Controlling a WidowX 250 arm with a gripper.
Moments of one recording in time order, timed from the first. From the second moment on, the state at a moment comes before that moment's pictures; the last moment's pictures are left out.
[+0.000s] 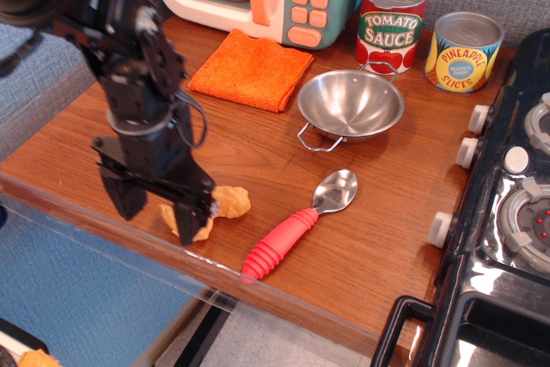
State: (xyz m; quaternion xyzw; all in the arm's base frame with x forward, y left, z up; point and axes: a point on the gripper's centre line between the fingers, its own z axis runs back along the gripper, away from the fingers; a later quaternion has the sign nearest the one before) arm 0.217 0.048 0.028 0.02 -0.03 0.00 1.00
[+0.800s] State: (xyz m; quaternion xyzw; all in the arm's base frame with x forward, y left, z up) arm 0.241 0.042 0.007 0.02 -0.02 0.06 1.00
